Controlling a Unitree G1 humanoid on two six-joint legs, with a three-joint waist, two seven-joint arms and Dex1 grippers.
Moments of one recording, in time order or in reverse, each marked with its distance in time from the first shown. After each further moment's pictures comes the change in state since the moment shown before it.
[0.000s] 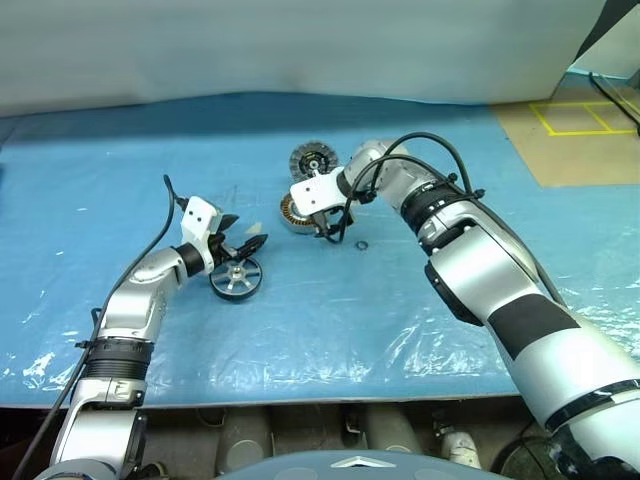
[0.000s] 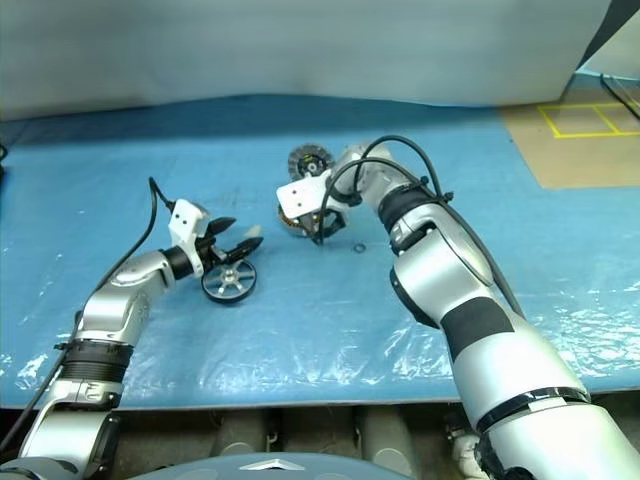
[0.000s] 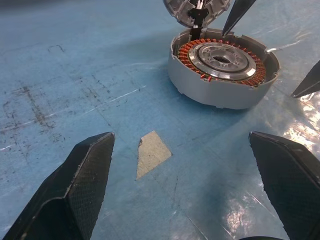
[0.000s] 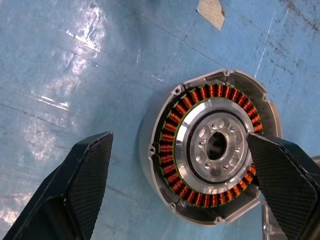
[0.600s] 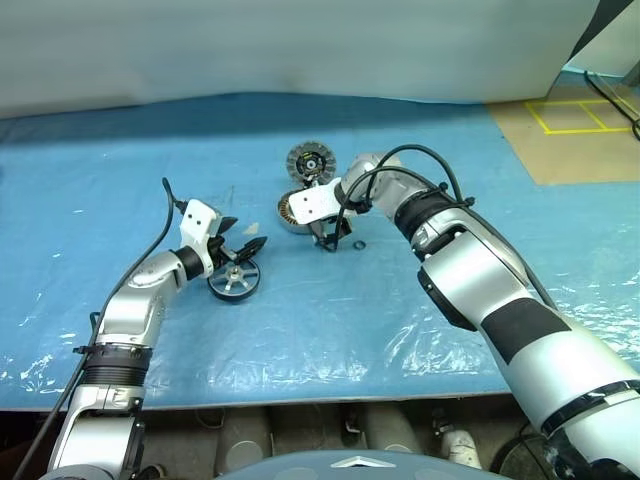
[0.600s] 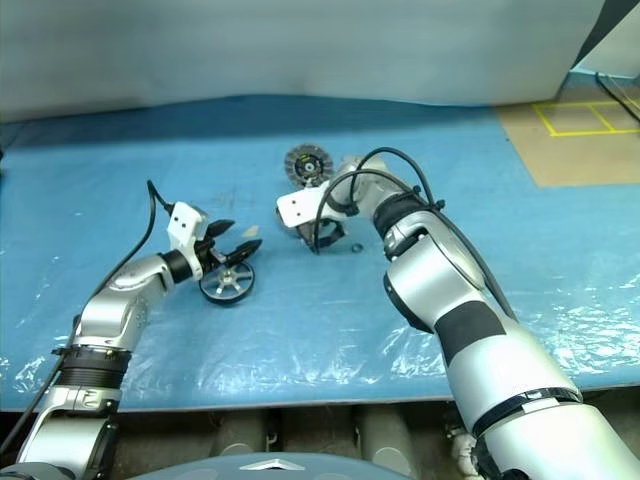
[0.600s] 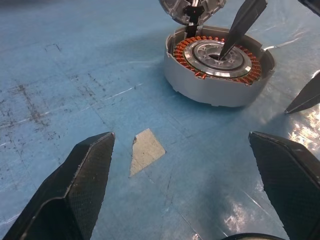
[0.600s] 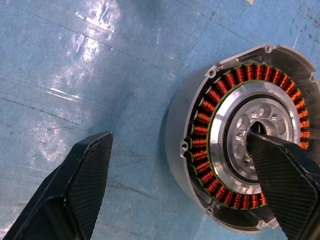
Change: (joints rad) left arm 0.031 0.001 0.002 -0.040 -0.003 0.017 0.020; right arm 0.029 0.022 0.000 0.042 -0.040 0.034 -0.041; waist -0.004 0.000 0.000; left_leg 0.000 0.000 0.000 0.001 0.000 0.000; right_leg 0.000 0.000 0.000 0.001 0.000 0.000
